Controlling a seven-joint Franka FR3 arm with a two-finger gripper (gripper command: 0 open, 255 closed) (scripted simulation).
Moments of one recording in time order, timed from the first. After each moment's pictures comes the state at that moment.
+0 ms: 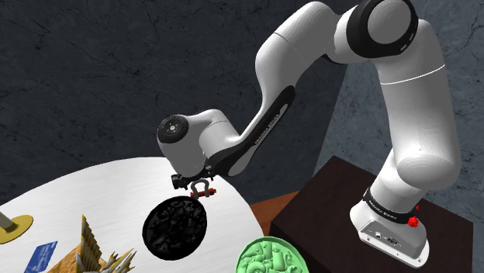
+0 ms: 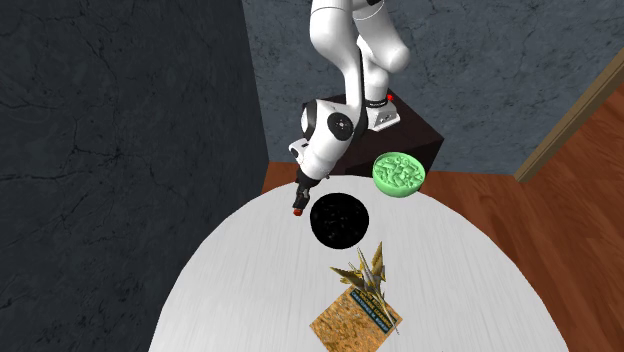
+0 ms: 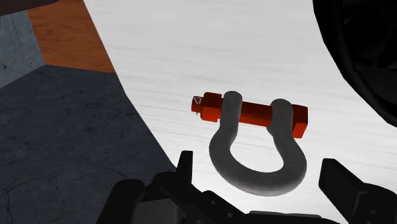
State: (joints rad) arm 0.12 0.56 0.69 -1.94 -0.94 2.19 1.77
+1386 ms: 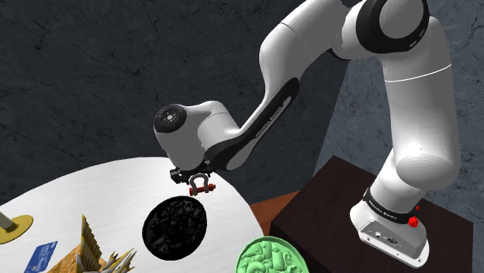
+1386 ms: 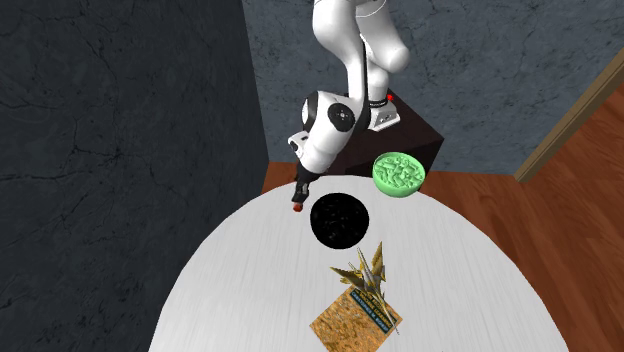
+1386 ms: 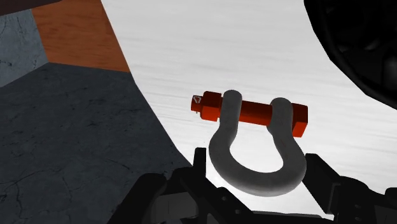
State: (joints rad) arm 0.09 0.51 0.72 -1.94 -0.89 2.16 1.73
